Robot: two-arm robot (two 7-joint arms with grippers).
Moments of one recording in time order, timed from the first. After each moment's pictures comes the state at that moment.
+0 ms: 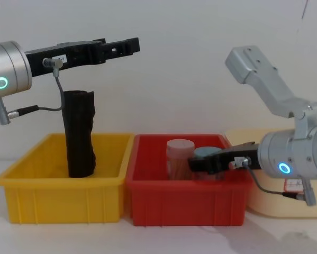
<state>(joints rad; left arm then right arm) -0.57 0.40 0.41 -1.34 -0.64 -0.02 -0.55 0.42 0.10 -0.36 -1.32 0.04 0.44 0.26</state>
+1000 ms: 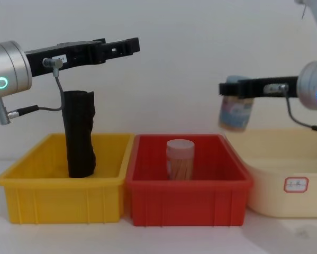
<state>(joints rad) -0.57 0.40 0.41 -1.34 -0.64 -0.02 -0.55 0.41 0.10 -0.22 -1.50 0.12 0.43 0.22</state>
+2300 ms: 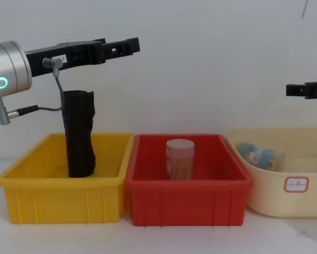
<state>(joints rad) -0.57 0.40 0.41 -1.34 -0.64 -0.02 -0.55 0.50 0.11 -0.08 -1.30 0.06 0.33 0.06</state>
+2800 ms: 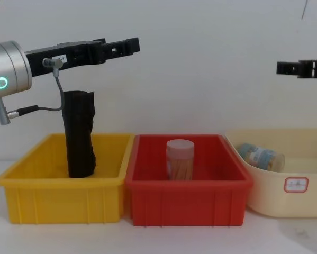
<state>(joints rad) -0.57 0.40 0.41 -1.34 -0.64 -0.02 -0.55 0.42 0.10 -0.08 -1.47 0.10 0.34 0.12</state>
